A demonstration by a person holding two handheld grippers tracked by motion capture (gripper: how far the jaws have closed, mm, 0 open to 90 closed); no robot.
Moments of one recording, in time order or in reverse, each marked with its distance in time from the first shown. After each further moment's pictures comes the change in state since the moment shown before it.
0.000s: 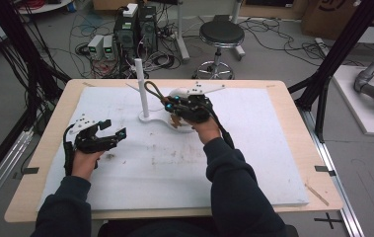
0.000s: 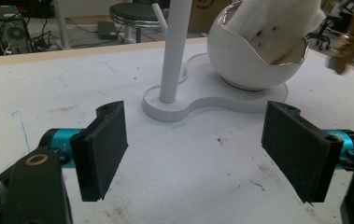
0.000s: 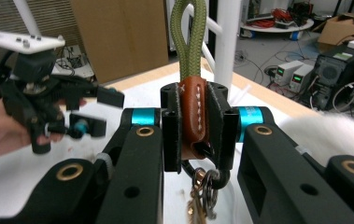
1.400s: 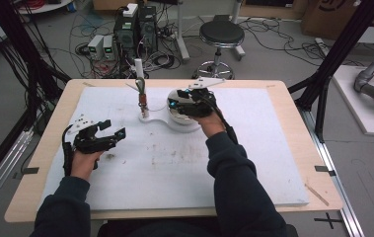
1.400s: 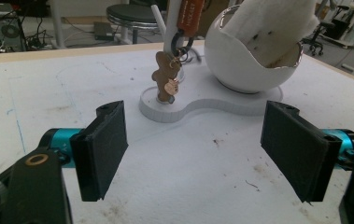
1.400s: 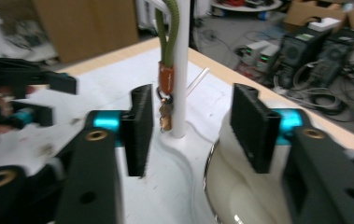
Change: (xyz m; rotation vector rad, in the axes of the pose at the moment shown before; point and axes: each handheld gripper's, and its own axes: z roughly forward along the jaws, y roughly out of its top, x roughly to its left) left arm 0.002 -0.001 -0.001 -0.008 -0.013 -0.017; right arm -0.020 0.001 -0.012 0.088 -0.099 0.000
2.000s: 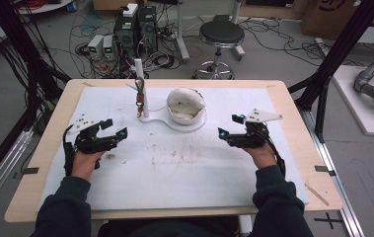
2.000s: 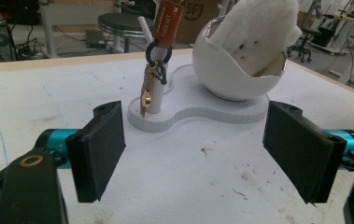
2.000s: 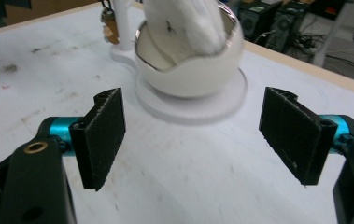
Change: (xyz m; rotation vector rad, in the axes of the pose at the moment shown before) left arm -0.006 0.003 0.001 -0.040 -0.041 -0.002; right arm -0.032 -0.109 -0.119 0.031 -0.172 0.040
